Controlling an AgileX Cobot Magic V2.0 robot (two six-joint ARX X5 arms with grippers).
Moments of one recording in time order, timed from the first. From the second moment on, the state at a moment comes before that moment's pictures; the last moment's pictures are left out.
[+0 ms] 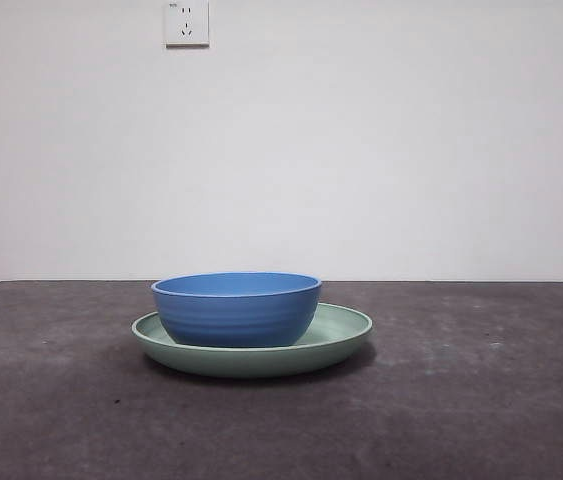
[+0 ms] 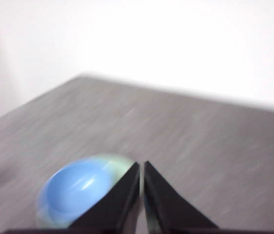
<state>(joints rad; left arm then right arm) 0.01 0.01 0.03 -0.18 0.04 0.04 0.14 0.45 0.78 -0.48 -0.41 0.06</state>
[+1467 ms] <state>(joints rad) 0.01 0.01 0.03 -0.18 0.04 0.04 -0.07 0.01 0.02 -0.13 -0.23 0.08</state>
